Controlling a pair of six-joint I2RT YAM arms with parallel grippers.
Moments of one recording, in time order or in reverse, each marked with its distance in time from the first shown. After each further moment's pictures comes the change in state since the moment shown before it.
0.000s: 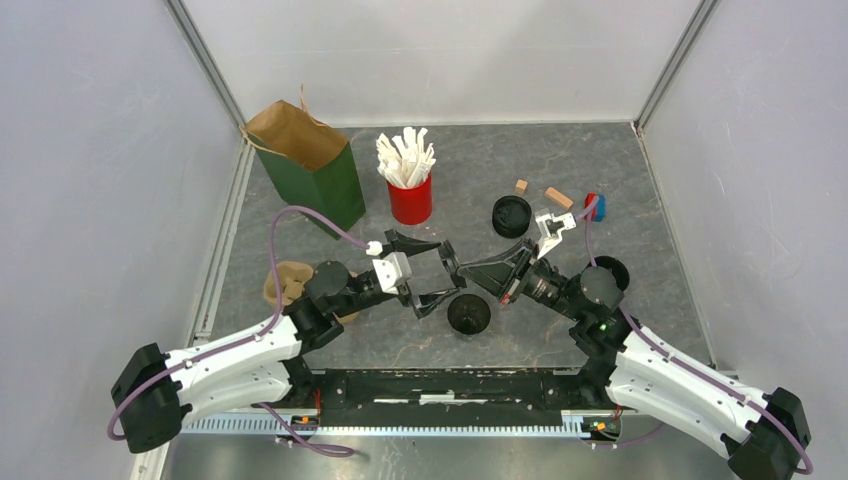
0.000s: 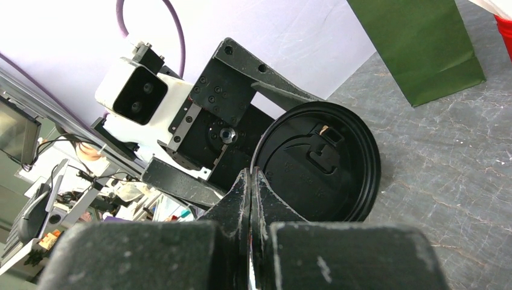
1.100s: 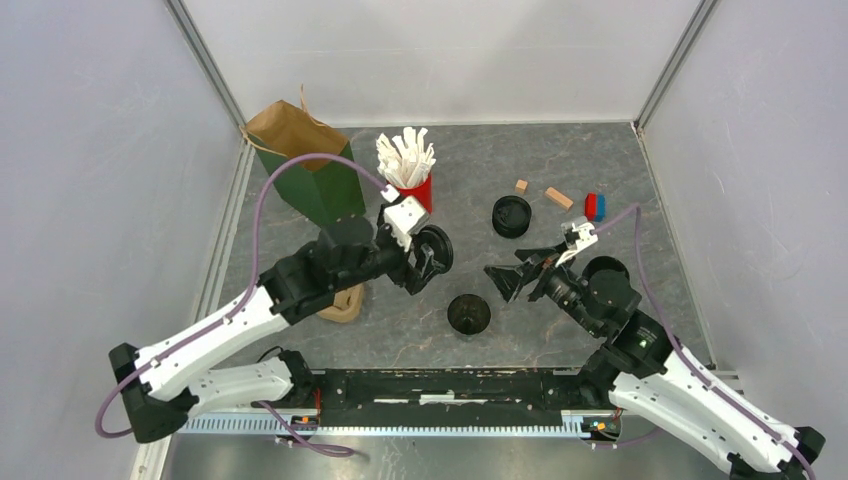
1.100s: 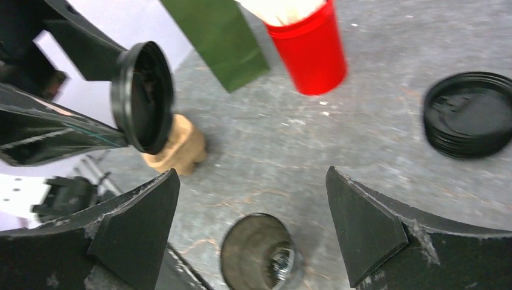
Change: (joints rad) left arm -0.011 0.044 0.488 -0.881 -0.269 -0.175; right arm 0.005 -0.212 0.111 -0.616 0.392 -0.347
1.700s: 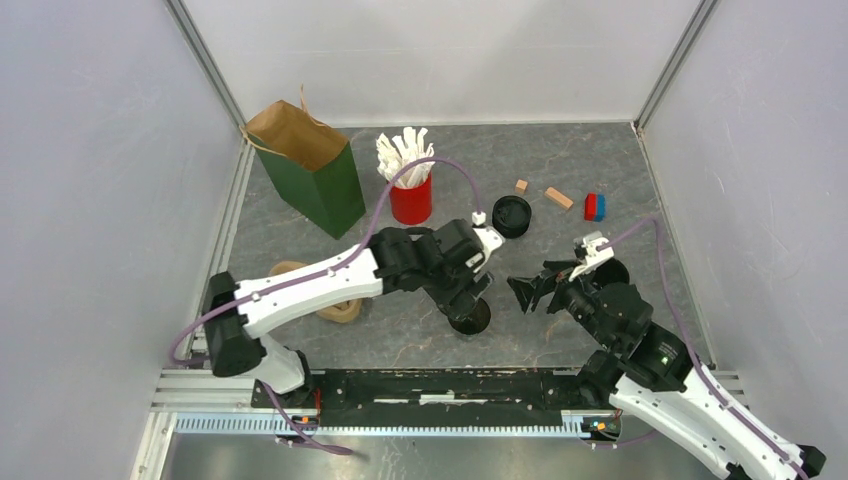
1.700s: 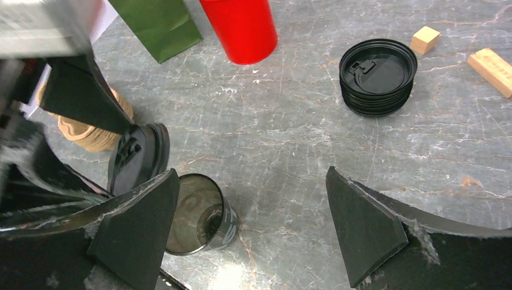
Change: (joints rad) left arm -0.190 0.549 0.468 -0.595 -0.102 -0.192; right arm 0.000 -0.152 0.014 -0.314 0.150 -0.142
